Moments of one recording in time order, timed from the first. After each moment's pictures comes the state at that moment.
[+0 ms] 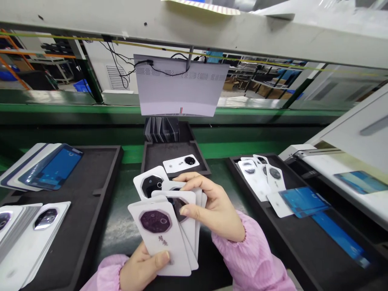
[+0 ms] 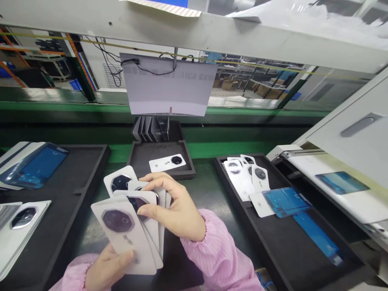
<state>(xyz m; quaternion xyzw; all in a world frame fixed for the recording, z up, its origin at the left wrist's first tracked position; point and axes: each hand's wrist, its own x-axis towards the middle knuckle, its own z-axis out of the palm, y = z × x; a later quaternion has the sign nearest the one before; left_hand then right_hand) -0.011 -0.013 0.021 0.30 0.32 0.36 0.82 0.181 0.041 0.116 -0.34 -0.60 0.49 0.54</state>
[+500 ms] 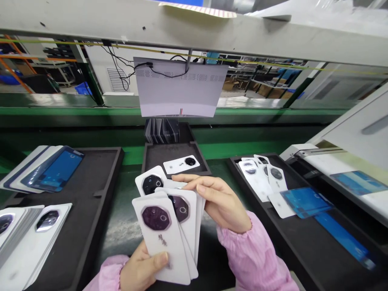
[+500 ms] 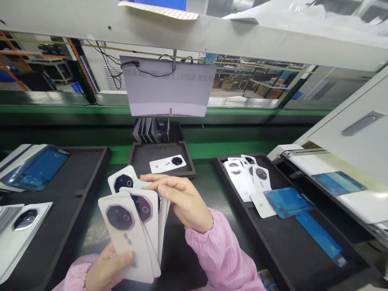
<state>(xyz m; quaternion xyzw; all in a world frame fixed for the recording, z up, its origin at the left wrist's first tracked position) -0.006 -0.013 0.031 0.24 0.31 0.38 0.84 0.193 0.050 0.118 -0.27 -0.50 0.63 0.52</state>
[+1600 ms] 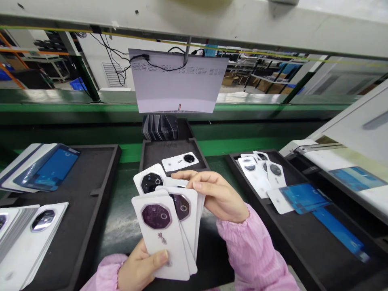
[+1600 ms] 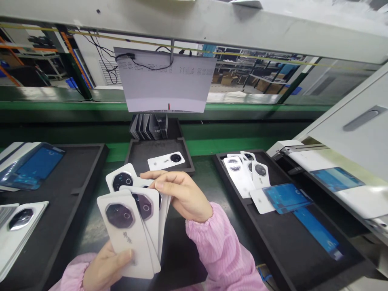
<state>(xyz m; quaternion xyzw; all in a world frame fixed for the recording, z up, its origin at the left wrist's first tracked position) -0.006 -0.013 0.030 0.25 0.34 0.37 0.82 0.199 0.061 0.114 -0.28 -0.46 0.69 0.49</state>
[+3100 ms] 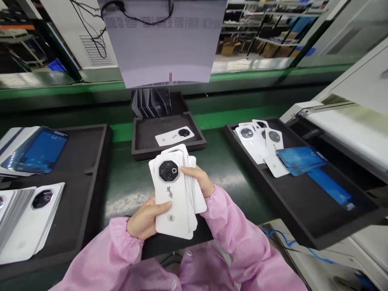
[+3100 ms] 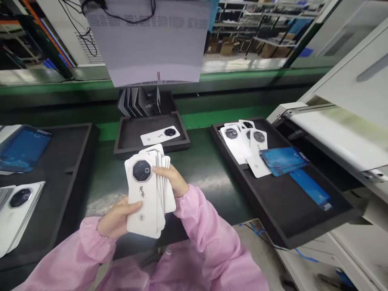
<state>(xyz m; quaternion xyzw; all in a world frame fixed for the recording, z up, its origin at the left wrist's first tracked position) 0.013 0.012 0.017 0.24 0.29 0.25 0.89 0.181 0.043 0.025 -0.24 -0.28 0.76 0.54</state>
